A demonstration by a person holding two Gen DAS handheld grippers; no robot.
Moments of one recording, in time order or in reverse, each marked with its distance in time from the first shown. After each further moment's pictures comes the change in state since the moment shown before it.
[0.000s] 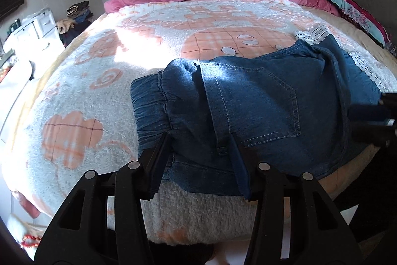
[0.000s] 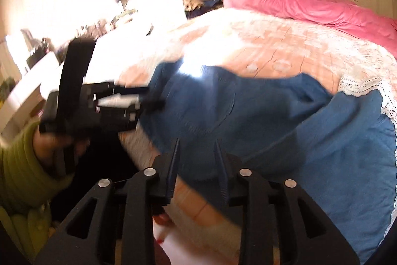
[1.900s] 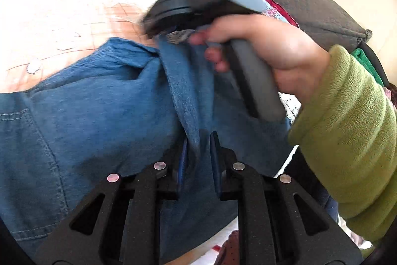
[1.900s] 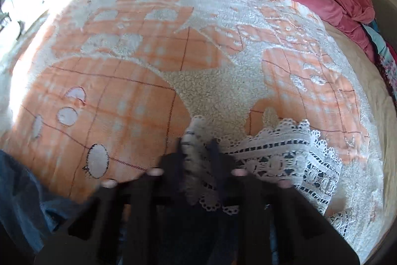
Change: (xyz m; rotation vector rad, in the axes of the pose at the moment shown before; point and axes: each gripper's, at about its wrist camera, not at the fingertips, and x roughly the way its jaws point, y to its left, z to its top) left arm 0.046 -0.154 0.056 0.044 0.096 -0.668; right arm 0.085 -0.226 0.097 0.272 0.255 -0.592
